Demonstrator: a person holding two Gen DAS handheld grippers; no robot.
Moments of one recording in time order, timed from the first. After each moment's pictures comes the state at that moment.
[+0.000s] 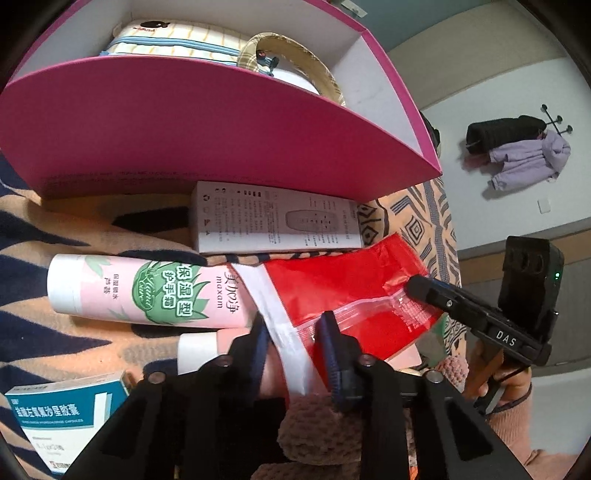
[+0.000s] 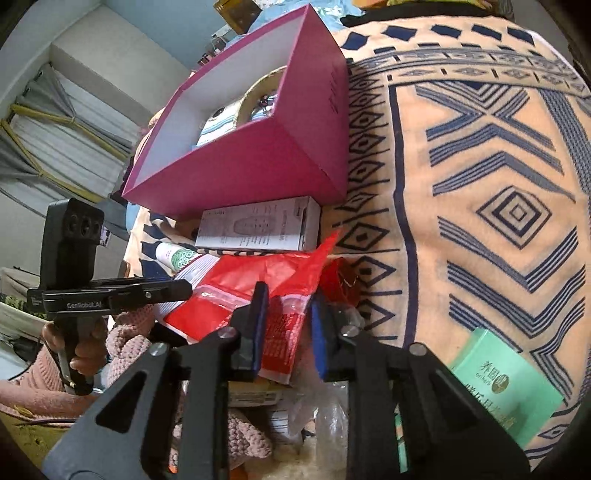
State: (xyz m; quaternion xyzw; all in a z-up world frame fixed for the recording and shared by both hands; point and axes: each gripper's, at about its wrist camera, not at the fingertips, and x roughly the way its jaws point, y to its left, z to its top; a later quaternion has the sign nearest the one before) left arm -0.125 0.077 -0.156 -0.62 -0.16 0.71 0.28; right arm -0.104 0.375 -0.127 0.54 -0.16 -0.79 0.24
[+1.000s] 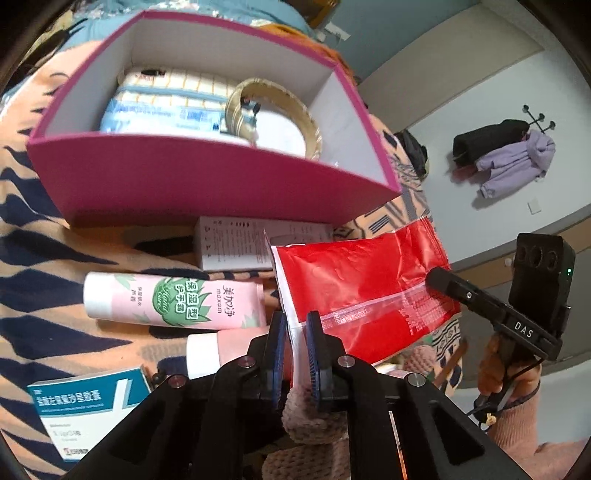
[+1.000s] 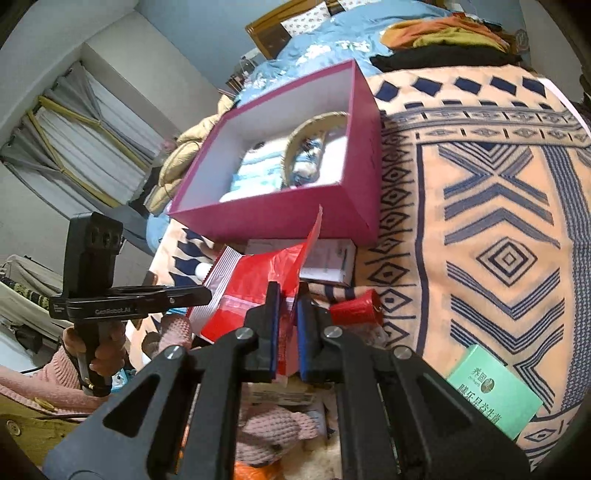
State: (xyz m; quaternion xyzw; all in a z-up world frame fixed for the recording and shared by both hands) left arm -0.105 0.063 -0.113 -0.57 -0.16 0.76 0.29; right arm -0.090 0.371 -0.070 0.47 -0.16 -0.82 0.27
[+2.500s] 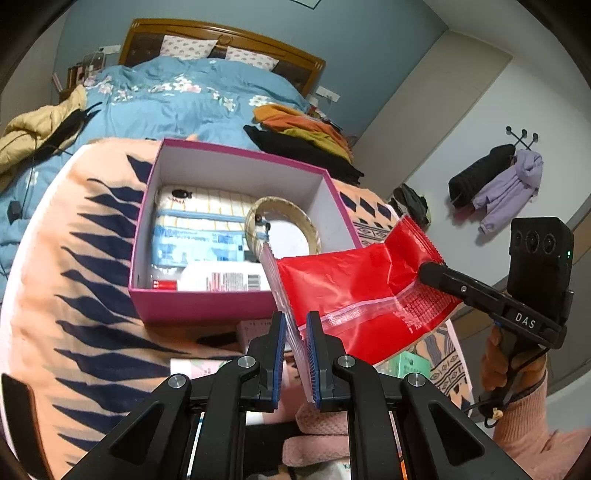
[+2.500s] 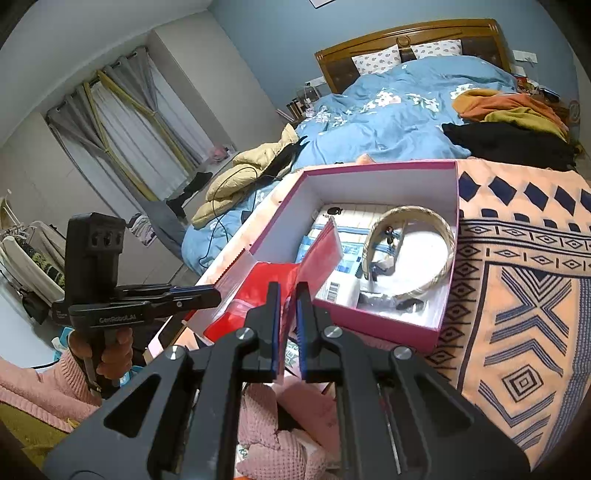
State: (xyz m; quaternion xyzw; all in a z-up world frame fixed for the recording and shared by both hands) left arm -0.114 0.023 -0.023 -0.46 -0.13 0.84 0.26; right arm -0.126 0.311 0.008 0.39 -0.11 -0.84 0.36
